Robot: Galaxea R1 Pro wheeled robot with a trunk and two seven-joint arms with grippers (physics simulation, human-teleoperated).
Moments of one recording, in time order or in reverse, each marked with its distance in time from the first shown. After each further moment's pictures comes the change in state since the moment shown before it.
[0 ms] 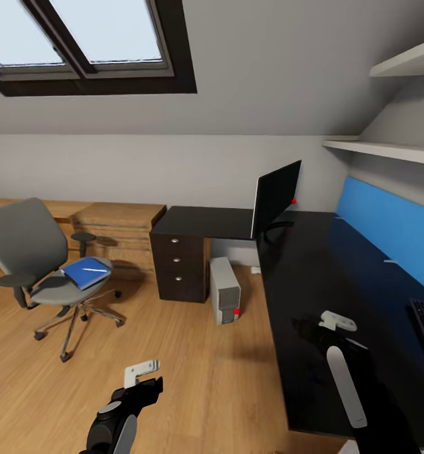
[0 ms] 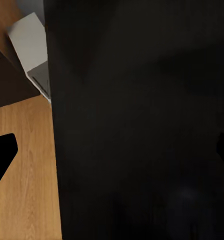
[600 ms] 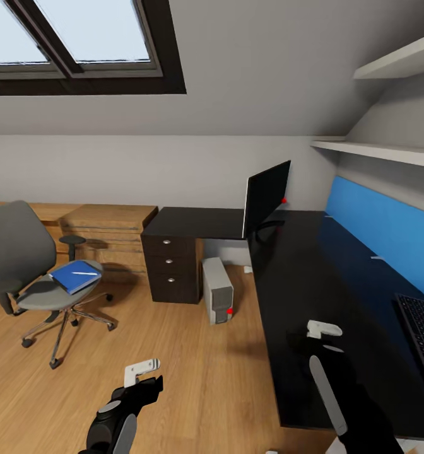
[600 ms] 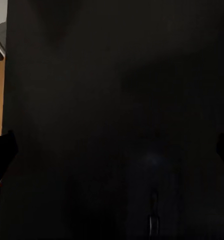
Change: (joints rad) left arm 0.000 0.000 0.000 -0.007 0.002 0.000 -0.002; right arm 0.001 0.002 0.105 0.114 0.152 -0.001 -0.002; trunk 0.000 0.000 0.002
